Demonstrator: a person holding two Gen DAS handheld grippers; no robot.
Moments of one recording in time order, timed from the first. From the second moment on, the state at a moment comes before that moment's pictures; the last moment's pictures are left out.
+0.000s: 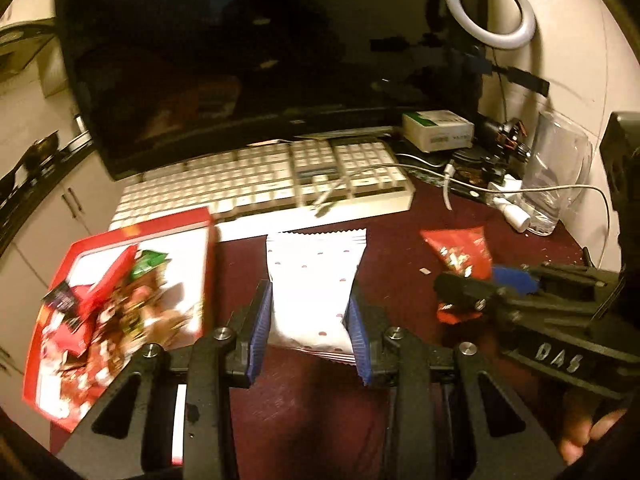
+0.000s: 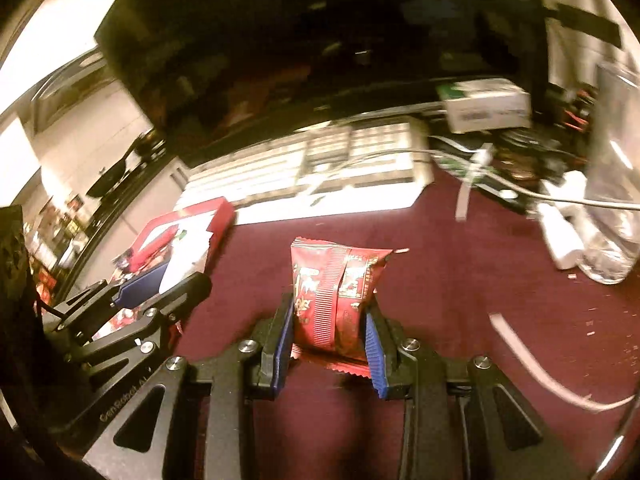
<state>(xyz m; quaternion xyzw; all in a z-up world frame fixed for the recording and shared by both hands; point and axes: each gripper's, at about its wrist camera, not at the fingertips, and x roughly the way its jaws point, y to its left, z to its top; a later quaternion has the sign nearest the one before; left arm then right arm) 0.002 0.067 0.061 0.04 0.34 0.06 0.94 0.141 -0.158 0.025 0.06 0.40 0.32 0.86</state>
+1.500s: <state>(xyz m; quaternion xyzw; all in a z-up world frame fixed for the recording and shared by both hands) -0.092 0.245 0.050 -0.08 0.32 0.19 0.92 0.055 0.021 0.051 -0.06 0.38 0.41 0.83</state>
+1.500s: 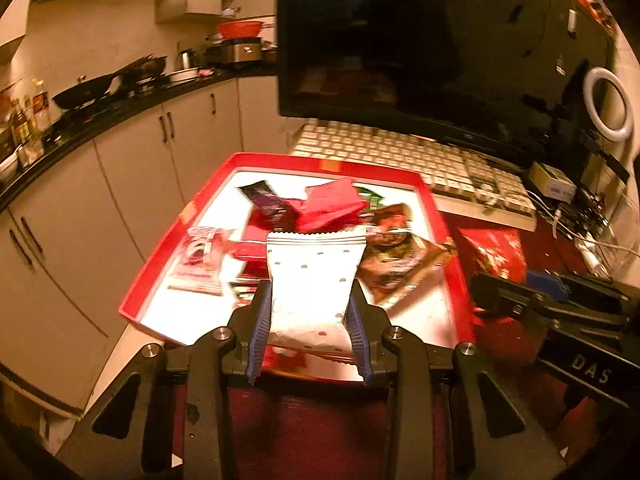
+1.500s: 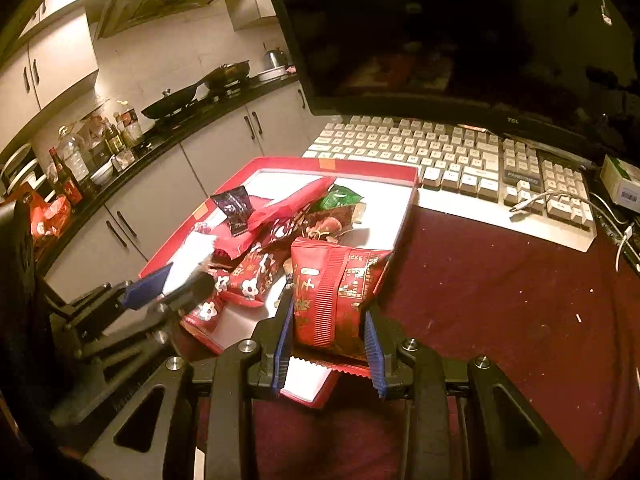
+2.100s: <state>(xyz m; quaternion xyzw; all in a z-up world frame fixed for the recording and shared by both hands) -0.108 0.295 0.051 -0.09 0.32 0.24 0.91 0.054 0.079 0.056 -0.08 0.37 0.45 0.81</state>
